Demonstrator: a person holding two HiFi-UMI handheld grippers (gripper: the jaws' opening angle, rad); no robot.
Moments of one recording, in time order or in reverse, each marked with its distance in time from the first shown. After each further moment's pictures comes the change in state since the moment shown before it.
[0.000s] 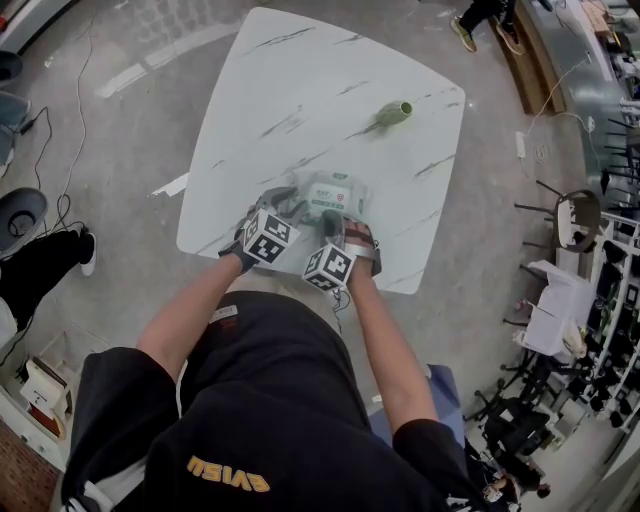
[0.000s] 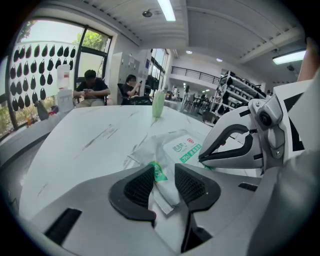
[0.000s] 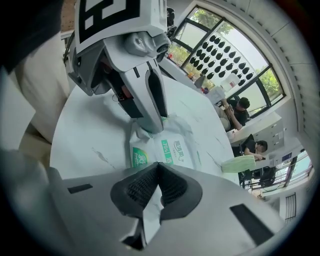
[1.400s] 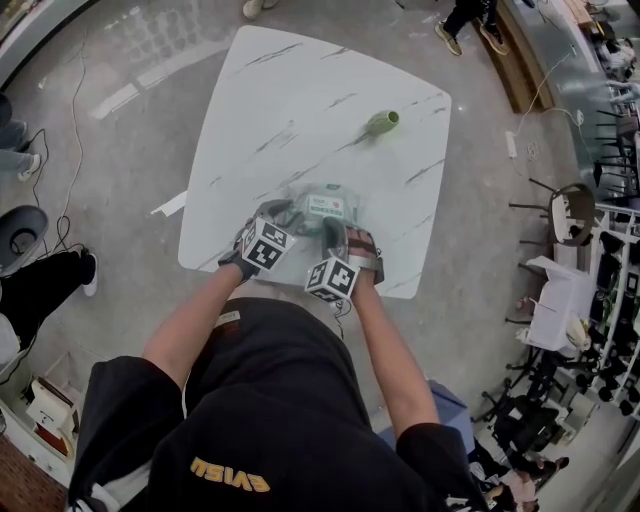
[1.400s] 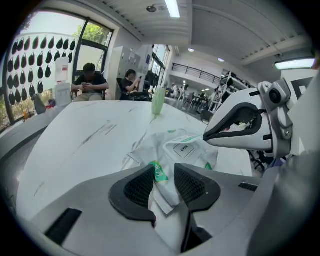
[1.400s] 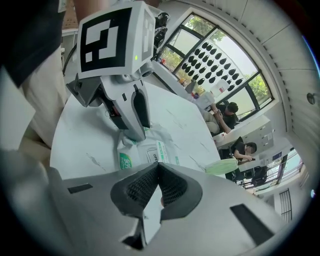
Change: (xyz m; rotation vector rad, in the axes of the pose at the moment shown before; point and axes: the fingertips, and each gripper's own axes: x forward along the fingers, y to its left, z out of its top) left arm 0.001 0.002 -0.002 -0.031 0.041 -0.045; right arm -0.028 -0.030 0.009 0.021 -0.034 -0.103
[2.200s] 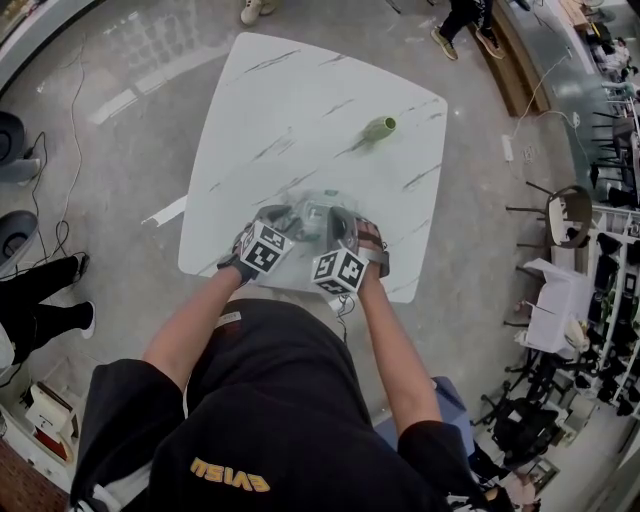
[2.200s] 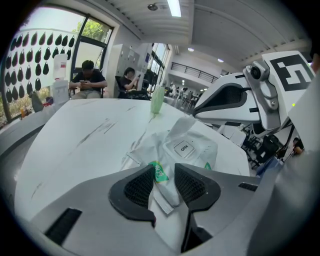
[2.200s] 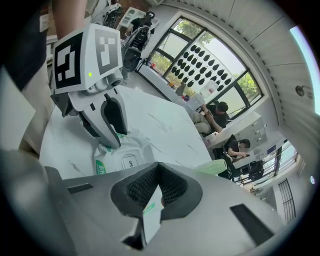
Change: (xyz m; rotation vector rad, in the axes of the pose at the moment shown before) left arm 0.001 -0.002 0.001 -0.010 0.015 -0.034; right arm -0.001 -0.051 0.004 0.083 -0.043 -0.069
